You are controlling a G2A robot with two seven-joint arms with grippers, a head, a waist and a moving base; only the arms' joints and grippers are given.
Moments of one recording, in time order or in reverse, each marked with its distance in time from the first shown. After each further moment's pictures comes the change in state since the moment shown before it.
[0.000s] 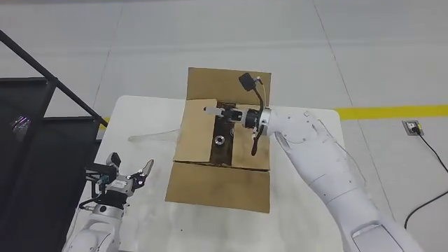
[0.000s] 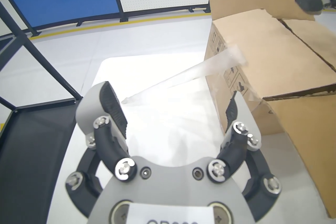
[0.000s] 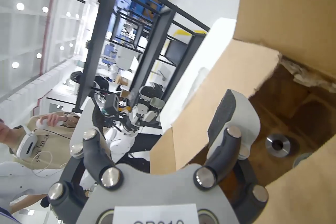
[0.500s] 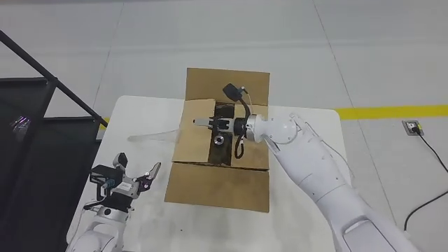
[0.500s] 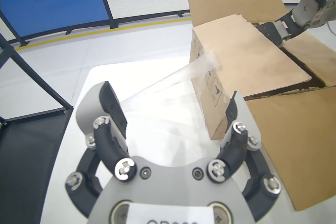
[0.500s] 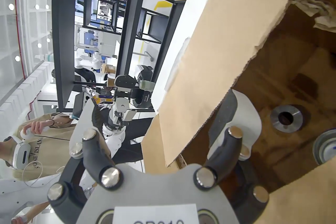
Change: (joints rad) left arm 0.019 -0.004 0.018 -0.041 0.021 -0.039 0.014; right arm 0.057 -0.066 -0.097 0.125 0.051 0.058 0.039
